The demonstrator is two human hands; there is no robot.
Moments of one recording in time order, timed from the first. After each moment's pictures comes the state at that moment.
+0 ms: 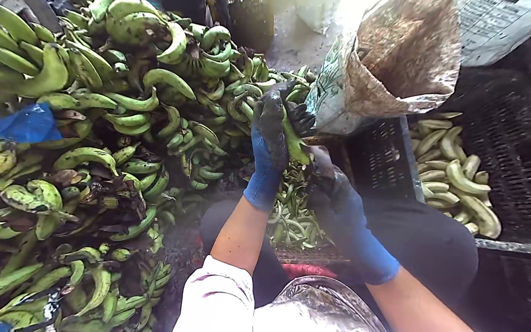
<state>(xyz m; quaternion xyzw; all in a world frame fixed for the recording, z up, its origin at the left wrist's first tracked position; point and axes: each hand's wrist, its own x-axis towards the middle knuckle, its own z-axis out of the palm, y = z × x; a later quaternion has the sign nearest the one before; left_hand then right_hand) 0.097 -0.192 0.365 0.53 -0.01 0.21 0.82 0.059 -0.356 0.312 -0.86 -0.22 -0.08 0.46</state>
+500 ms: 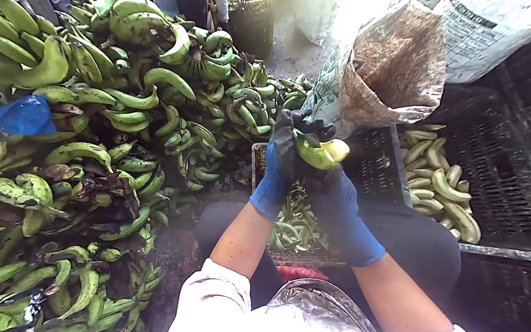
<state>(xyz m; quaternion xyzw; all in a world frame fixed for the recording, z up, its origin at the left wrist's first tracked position) 0.100 -0.208 0.354 0.50 0.00 0.12 0.86 0.080 -0.348 0.323 -0.92 -0.19 -0.12 0.33</state>
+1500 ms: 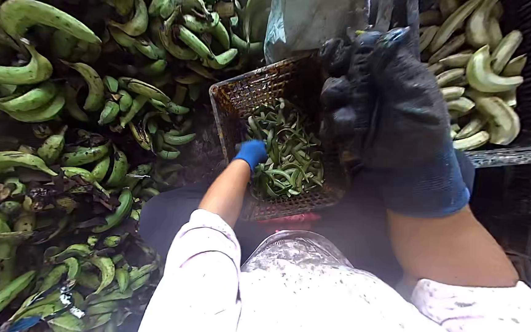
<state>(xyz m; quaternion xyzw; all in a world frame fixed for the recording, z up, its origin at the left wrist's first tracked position) 0.115 -0.219 0.154 0.90 0.02 -0.42 0.12 0.131 -0.433 0.342 -0.35 -0.08 0.26 0.89</state>
